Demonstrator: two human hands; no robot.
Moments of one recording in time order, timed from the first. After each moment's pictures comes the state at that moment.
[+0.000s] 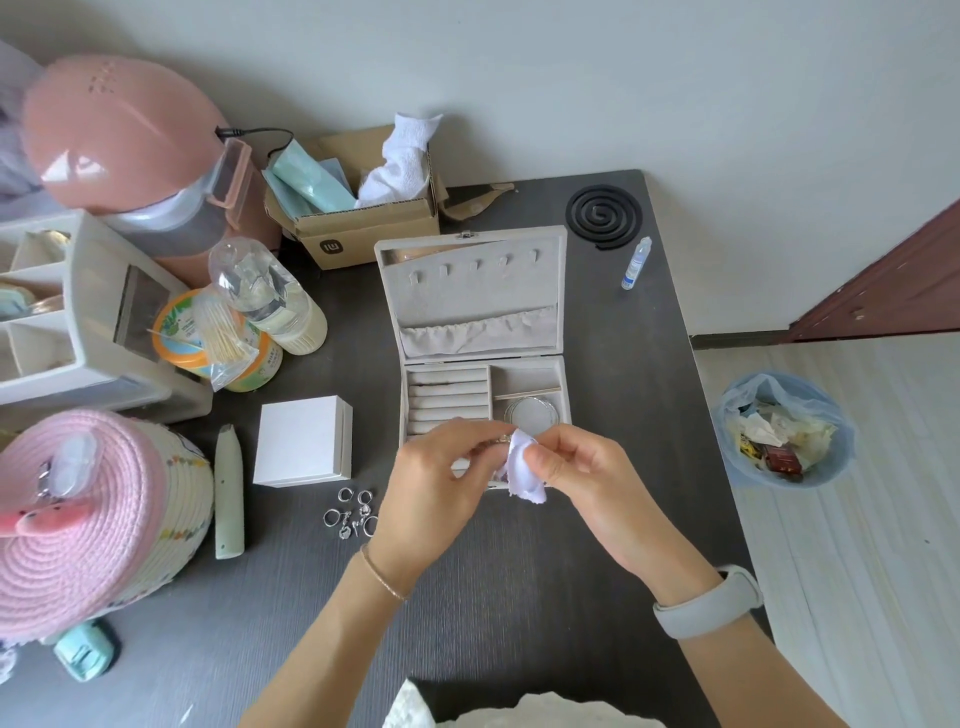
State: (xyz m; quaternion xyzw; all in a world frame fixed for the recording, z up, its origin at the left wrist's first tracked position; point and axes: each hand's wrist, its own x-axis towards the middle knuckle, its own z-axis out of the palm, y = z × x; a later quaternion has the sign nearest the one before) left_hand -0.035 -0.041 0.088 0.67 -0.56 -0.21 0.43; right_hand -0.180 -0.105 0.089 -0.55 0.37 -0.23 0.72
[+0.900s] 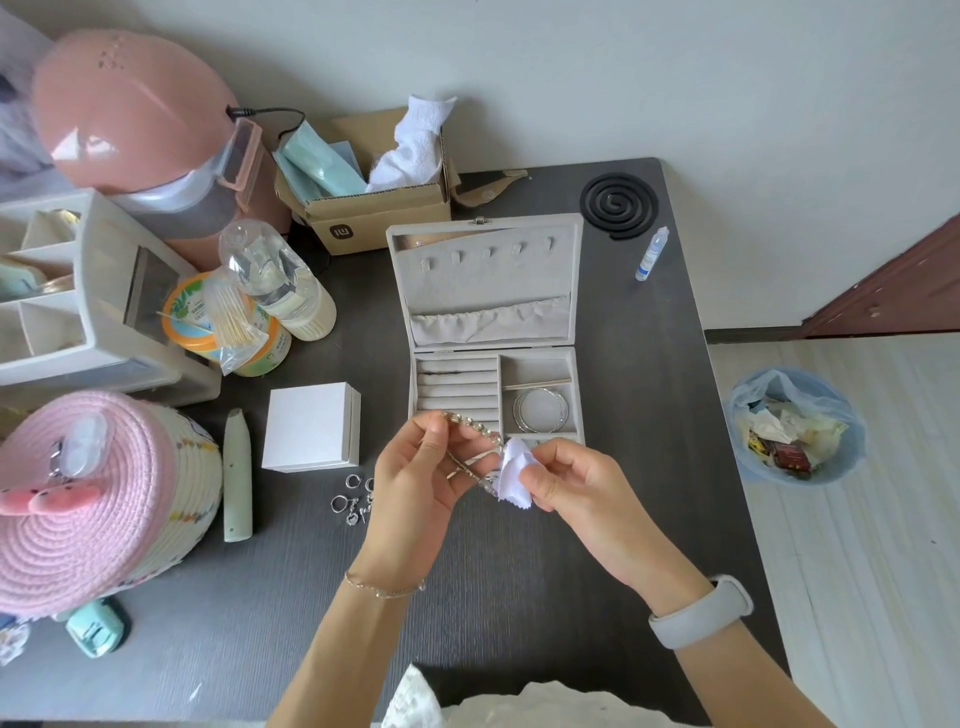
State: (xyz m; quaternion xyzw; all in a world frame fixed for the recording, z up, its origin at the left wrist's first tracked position) left_hand -0.034 -0.029 0.092 0.52 -0.10 -0.54 0.66; right_hand -0.176 -0.090 0.086 -0.55 0.39 -0.18 0.72
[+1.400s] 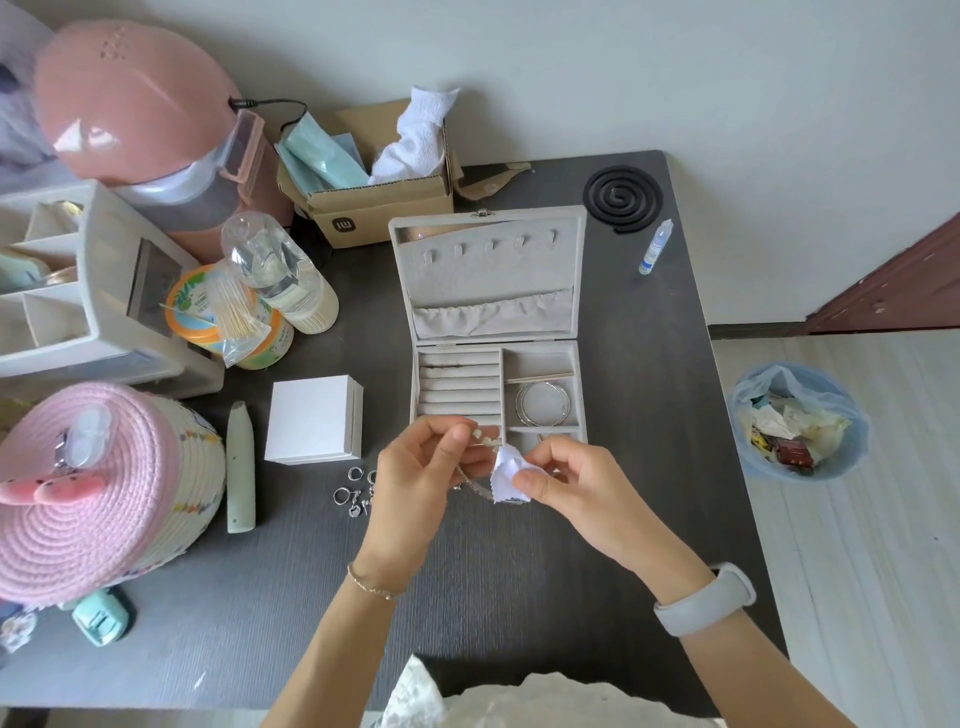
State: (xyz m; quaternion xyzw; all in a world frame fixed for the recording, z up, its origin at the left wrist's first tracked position) left_hand -0.035 -0.022 0.090 0.65 -0.22 -0.46 0.57; right_hand -0.175 -0.093 0.078 -0.64 0.40 -0.12 0.65
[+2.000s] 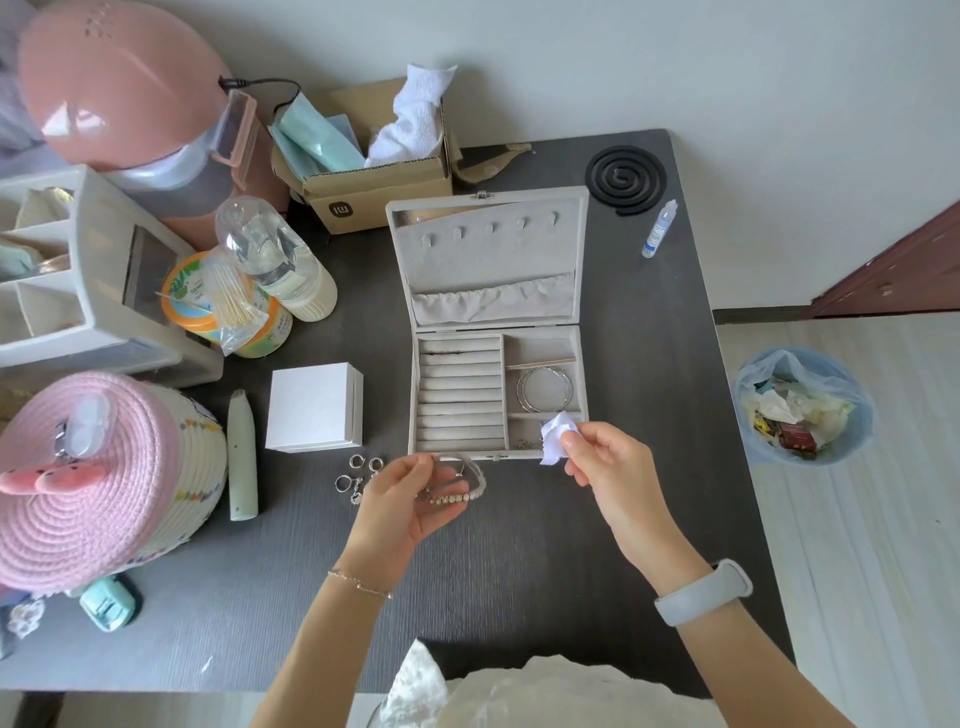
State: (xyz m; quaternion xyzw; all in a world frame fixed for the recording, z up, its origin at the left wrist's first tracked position) left_hand -0.013 0.006 0.039 0.63 0.03 -0.56 0.54; right_hand -0.183 -0.091 0.053 -0.51 0.55 -0.23 0.62
